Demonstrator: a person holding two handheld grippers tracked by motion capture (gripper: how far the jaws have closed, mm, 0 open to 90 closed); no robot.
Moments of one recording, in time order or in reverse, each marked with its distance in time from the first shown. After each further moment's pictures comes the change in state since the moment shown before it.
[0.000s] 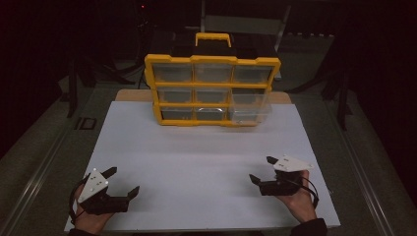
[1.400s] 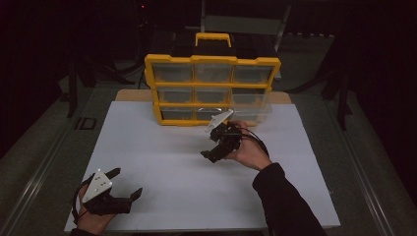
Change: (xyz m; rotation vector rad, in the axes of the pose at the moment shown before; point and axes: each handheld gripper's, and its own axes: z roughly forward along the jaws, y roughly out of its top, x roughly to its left) left arm -0.005 0.000 0.006 0.022 -0.027 0.015; right arm 0.043 0.146 0.128 0.332 0.238 -0.287
